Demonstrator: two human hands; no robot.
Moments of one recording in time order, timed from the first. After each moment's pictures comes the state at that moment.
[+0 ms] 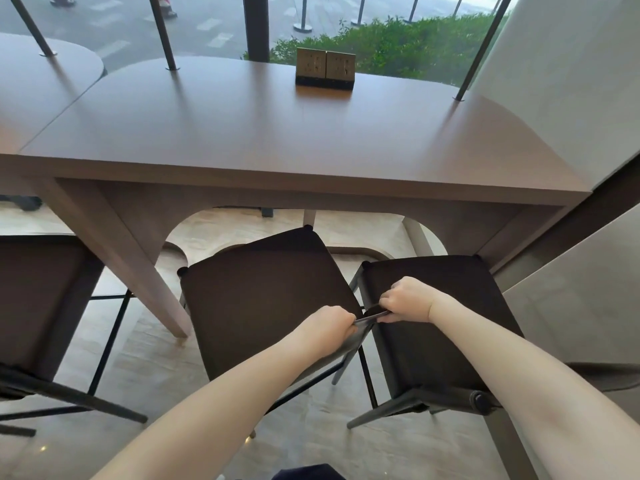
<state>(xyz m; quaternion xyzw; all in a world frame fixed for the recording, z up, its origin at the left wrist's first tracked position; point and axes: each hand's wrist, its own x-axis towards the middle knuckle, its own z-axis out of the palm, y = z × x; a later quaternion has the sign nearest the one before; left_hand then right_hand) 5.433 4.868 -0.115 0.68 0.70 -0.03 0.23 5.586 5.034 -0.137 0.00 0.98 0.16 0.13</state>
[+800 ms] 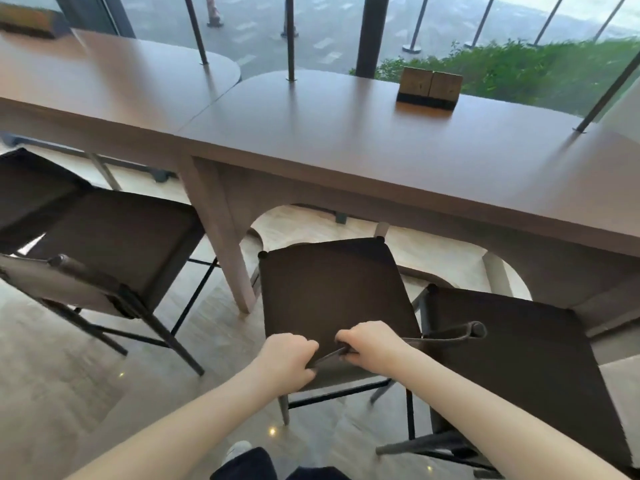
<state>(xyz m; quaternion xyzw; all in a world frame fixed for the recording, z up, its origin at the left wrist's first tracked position) 5.375 4.717 -0.122 0.57 0.80 -0.03 0.17 5.486 4.878 -0.122 0.06 0.98 -0.07 0.17</state>
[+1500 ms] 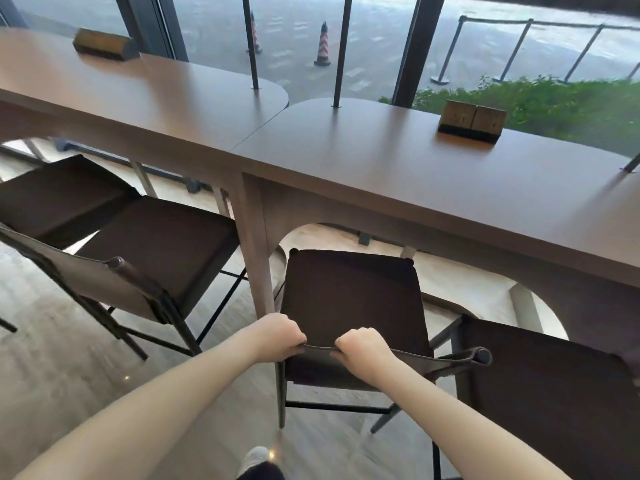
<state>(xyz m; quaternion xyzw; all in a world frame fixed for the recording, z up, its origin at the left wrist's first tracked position) 5.267 4.681 -0.102 0.66 0.72 -0.19 0.10 5.406 4.822 -0.119 0.08 0.99 -0.03 0.14</state>
